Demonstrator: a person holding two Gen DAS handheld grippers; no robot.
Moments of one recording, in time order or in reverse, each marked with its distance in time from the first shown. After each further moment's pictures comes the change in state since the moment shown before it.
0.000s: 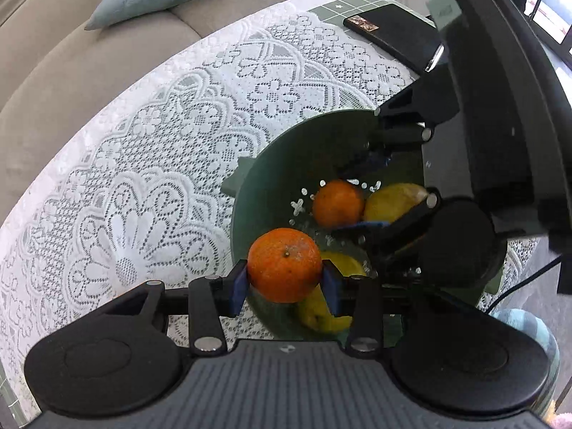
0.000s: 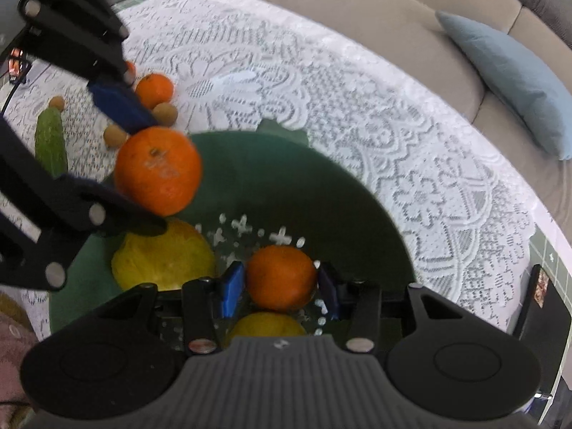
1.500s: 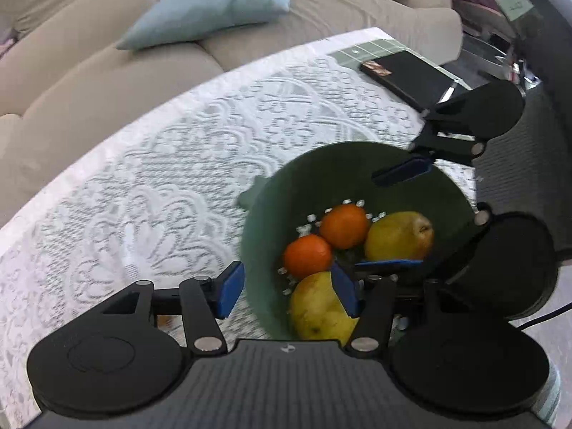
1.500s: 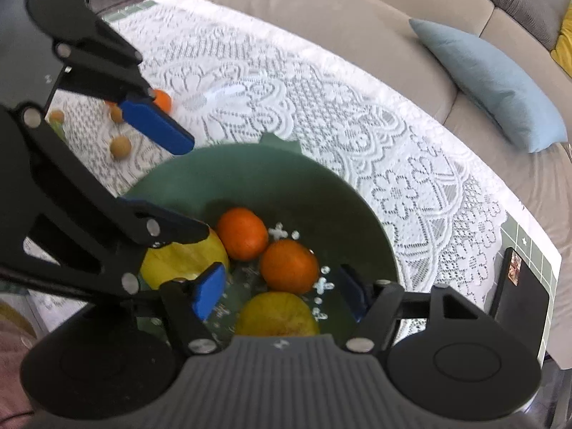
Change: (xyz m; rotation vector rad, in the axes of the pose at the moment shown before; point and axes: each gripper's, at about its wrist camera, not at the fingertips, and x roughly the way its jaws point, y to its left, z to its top) left arm -0.017 0.002 -0.022 -0.097 -0.170 0.045; right arm -0.045 0.020 0.002 0.070 -0.046 -0.080
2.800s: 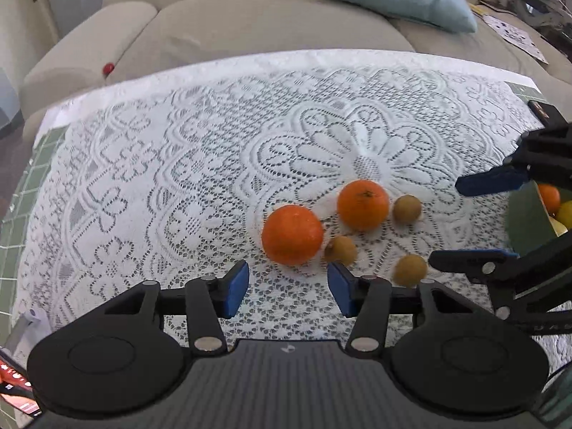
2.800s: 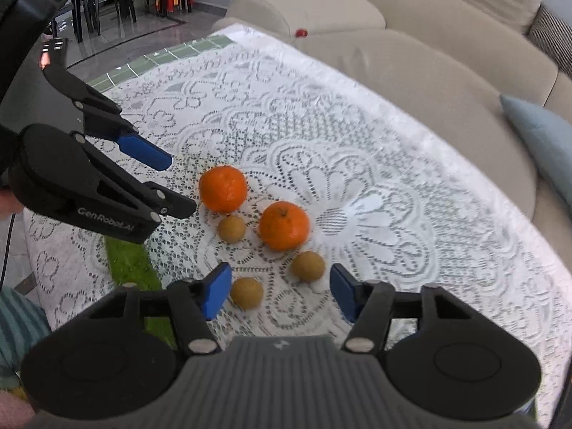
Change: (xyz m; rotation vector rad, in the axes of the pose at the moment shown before) left arm -0.004 0.189 -0.132 -0.402 0.009 0.147; right arm 0.063 0.131 0.111 -0.073 -0.091 0.117
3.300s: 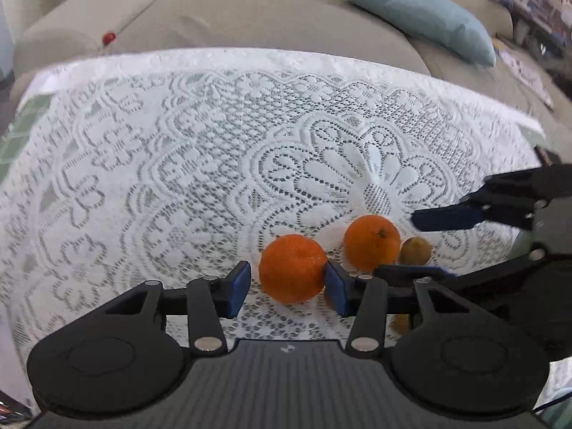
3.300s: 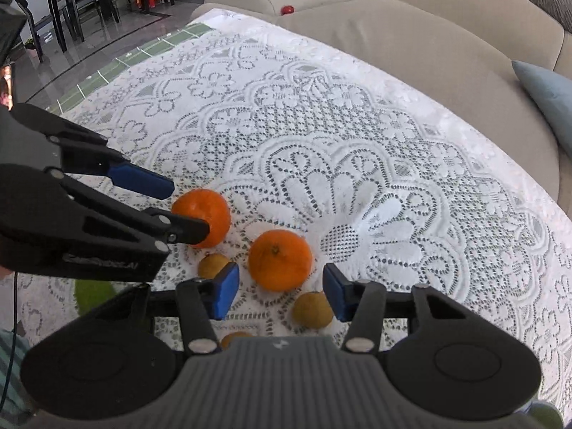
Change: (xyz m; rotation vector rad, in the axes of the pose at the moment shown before) left arm 0.026 0.023 0.016 -0.149 0.005 -0.101; right arm 0.053 -0.014 0.029 0.078 0.057 0.035
